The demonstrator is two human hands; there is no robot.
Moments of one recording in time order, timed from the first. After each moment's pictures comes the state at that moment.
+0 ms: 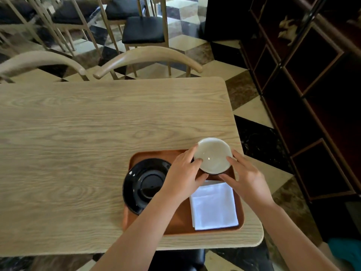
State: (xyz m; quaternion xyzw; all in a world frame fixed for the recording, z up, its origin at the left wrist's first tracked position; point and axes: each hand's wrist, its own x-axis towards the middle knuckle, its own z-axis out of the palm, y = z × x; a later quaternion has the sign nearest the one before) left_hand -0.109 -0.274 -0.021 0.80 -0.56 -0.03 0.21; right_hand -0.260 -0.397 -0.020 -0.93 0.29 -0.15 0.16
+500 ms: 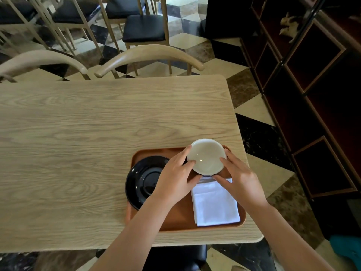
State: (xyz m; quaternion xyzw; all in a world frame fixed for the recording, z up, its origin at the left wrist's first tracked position) left_hand -0.100 -0.249 -0.032 0.80 -0.55 -0.06 0.22; right_hand -0.254 -0.379 -0.022 -0.94 0.26 -0.16 0.16
